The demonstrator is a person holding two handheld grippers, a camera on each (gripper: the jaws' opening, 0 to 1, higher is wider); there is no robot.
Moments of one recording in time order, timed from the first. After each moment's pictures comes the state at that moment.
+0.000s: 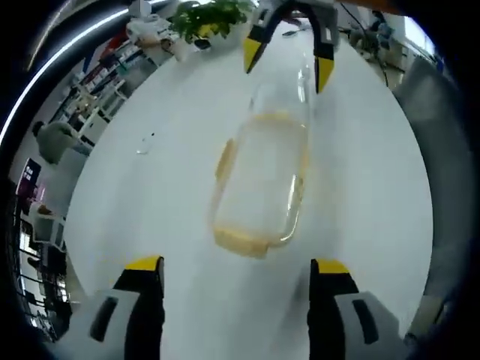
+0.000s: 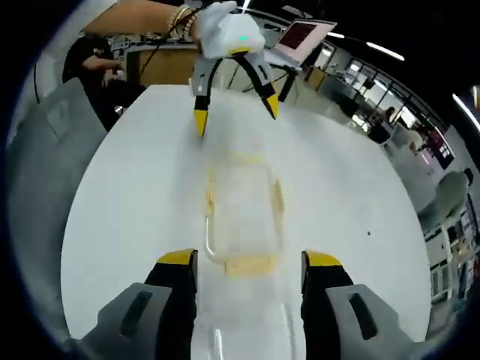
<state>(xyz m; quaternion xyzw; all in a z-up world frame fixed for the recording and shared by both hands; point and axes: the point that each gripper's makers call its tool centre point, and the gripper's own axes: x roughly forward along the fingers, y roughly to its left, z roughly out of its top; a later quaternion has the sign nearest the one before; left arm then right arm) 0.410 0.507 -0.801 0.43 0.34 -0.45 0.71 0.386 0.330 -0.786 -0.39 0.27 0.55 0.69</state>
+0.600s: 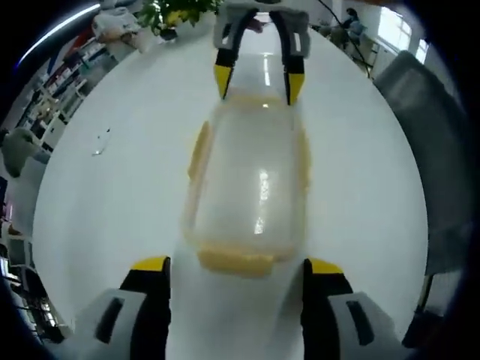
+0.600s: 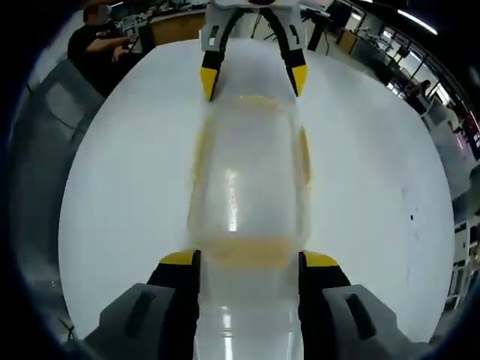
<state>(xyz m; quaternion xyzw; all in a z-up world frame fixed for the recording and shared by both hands) 0.420 0.489 -0.843 0.43 0.37 -0.53 0.63 0.405 0.326 -0.841 -0.41 0.37 0.56 0.62</state>
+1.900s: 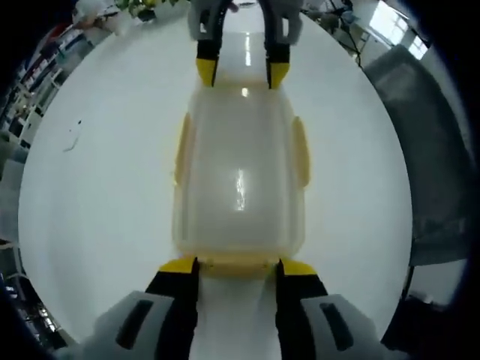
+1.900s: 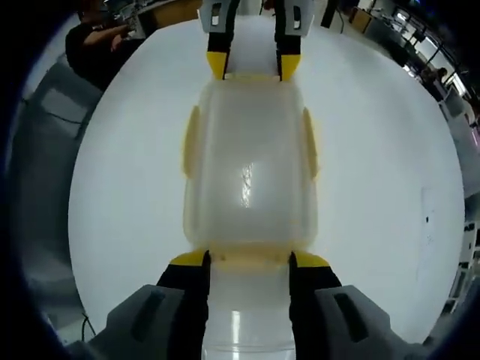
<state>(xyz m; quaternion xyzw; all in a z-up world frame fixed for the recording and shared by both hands) 0.401 0.486 -0.847 0.43 0.44 -0.54 0.57 0.392 0.331 -0.850 -0.44 0.44 0.55 0.55</state>
